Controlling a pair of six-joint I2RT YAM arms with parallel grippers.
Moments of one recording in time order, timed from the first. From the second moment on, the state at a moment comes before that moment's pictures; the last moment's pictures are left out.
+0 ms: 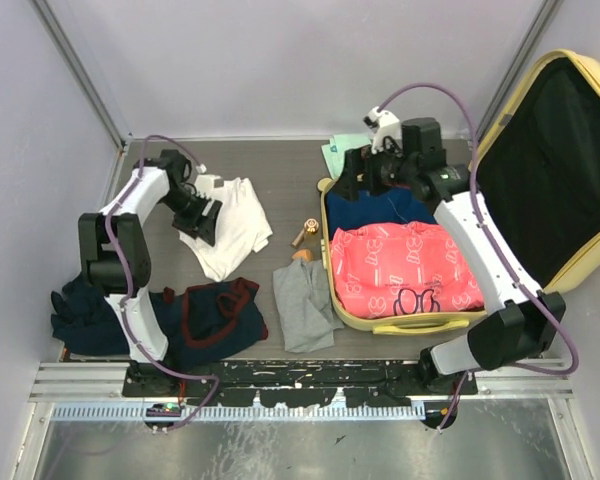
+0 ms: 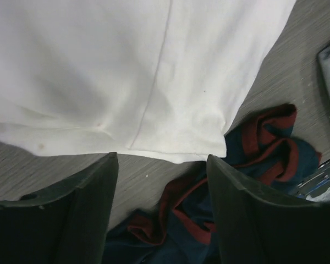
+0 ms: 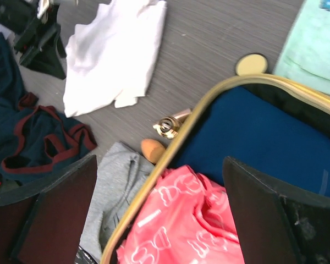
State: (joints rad) left arm -0.05 1.94 1.53 -1.08 0.38 0.43; right arm 0.27 1.41 1.49 -0.64 -0.46 0.05
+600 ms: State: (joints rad) left arm -0.04 2.34 2.31 -1.16 0.44 0.60; right arm 0.51 1.59 1.53 -0.54 -0.42 0.10
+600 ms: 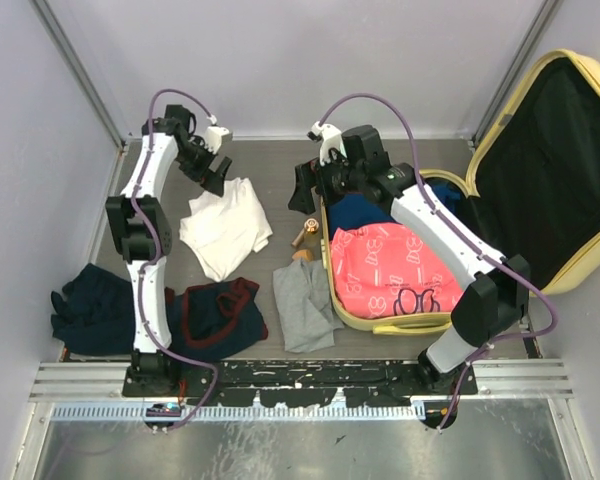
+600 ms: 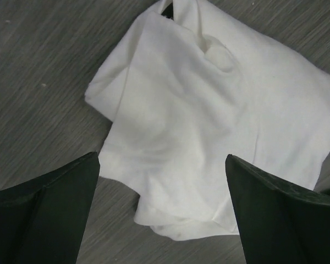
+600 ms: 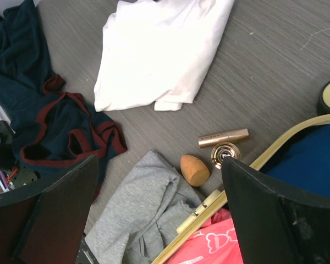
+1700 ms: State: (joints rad) left arm 0.40 2.04 1.58 -0.94 0.37 0.21; right arm 0.78 2.03 1.79 -0.45 -0.28 0.42
